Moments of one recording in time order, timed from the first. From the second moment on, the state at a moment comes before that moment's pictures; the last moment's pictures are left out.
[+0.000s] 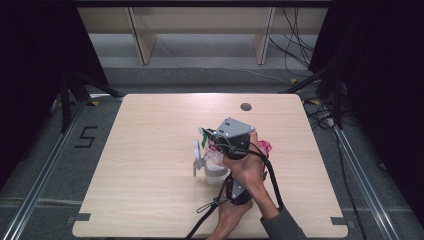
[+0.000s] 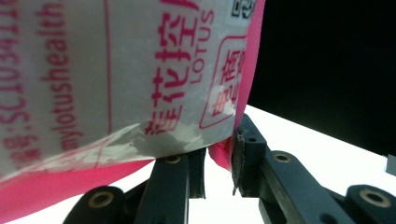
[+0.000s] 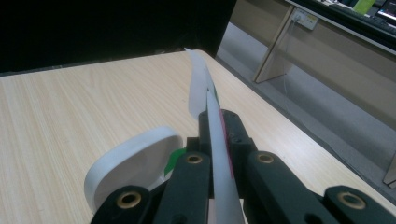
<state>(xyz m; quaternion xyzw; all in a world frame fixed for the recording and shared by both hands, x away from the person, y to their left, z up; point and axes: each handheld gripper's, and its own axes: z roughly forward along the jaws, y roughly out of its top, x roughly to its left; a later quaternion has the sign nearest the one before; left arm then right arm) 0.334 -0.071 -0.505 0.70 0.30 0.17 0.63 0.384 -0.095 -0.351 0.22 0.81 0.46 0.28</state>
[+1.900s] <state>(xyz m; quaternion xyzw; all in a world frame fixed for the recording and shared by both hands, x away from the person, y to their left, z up) 0.340 -0.064 -0.507 0.70 0.29 0.19 0.62 0.385 -0.090 -0.355 0.22 0.82 0.46 0.27</state>
